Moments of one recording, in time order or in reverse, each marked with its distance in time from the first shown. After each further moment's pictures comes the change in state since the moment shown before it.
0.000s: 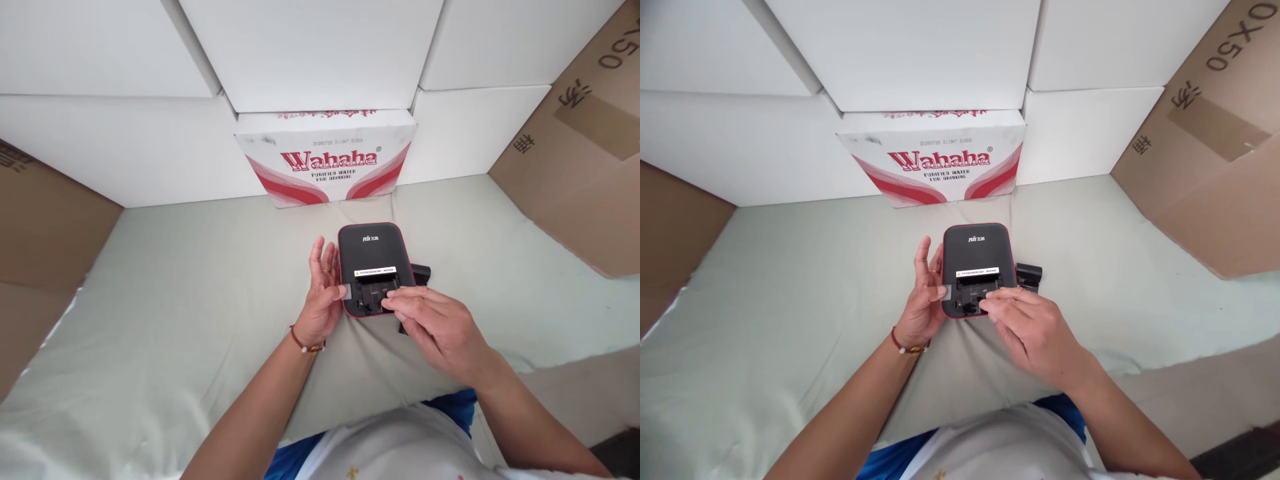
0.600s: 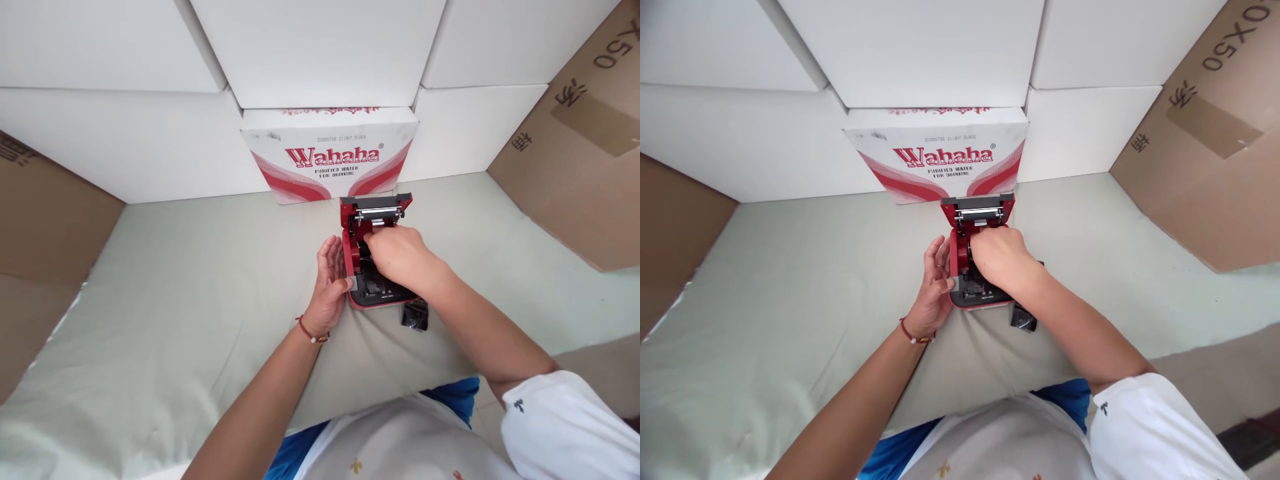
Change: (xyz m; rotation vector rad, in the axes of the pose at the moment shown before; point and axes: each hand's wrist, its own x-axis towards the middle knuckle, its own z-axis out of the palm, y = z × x) left_hand 0.004 -0.015 -0.007 0.029 -0.003 0.054; right_hand 0.129 0.020 0.022 -0.647 -0.679 0.424
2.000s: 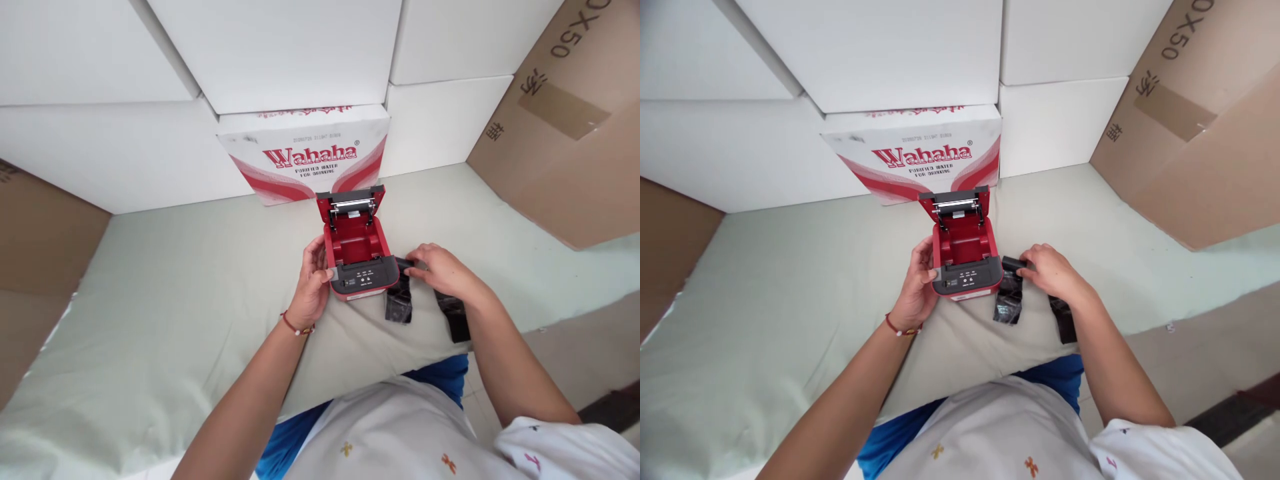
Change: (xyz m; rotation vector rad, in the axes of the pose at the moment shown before) left_hand -0.001 0.009 0.000 -0.008 -0.001 -0.007; right_hand -0.083 0.110 0.094 0.429 0.067 0.053
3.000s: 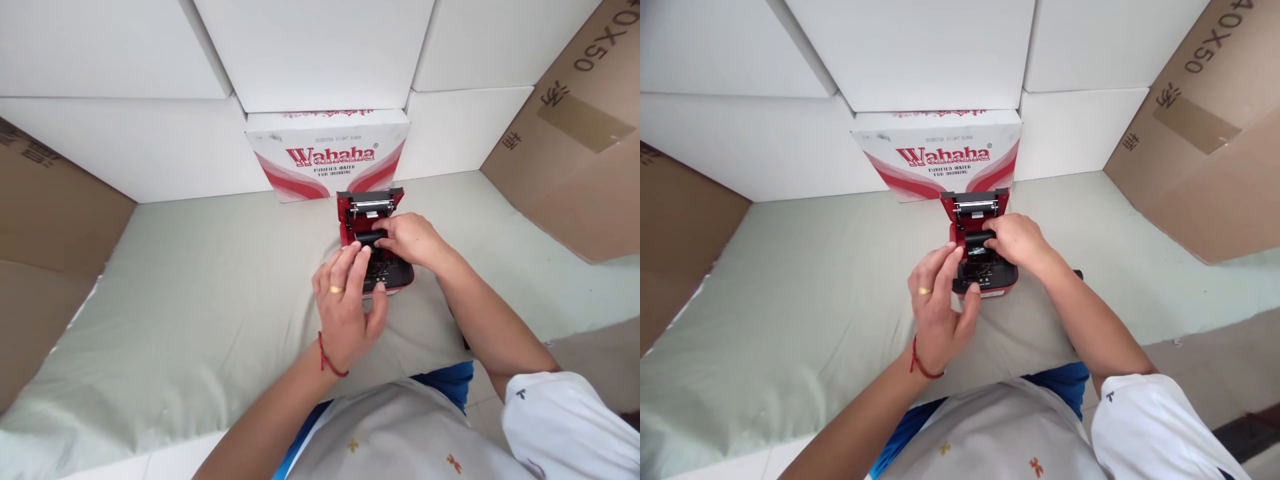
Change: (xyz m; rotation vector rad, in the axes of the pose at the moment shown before) left_hand -0.053 0.048 0.077 1.325 0.187 0.763; right_hand 0.076 -0.092 -0.034 -0.164 0.063 -0.019
